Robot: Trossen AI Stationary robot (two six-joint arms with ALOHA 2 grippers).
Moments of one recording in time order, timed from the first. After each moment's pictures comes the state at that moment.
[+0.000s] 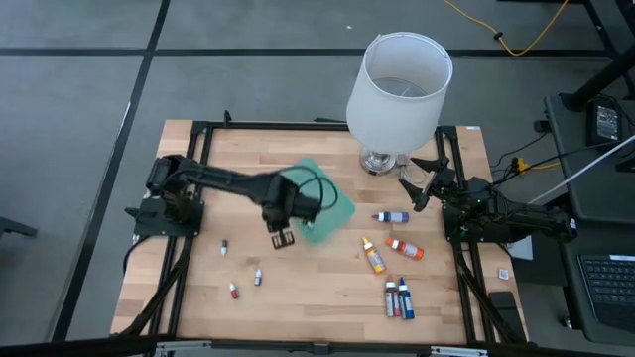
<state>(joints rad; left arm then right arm) -0.09 1.82 1.62 -1.43 -0.02 -0.48 -0.15 0.01 0.01 0.08 0.40 0.02</state>
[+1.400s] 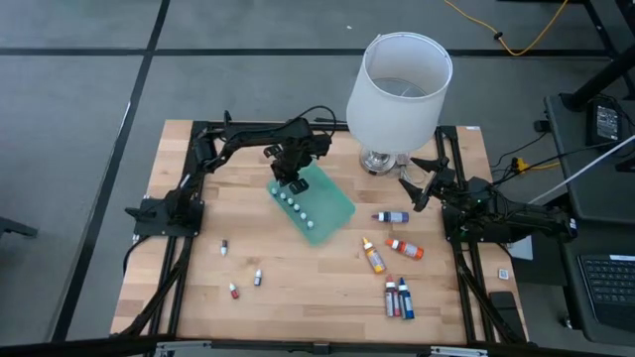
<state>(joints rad) 0.41 2.16 1.79 -1.53 0.08 -0.25 -0.15 0.01 0.01 0.08 0.40 0.02</state>
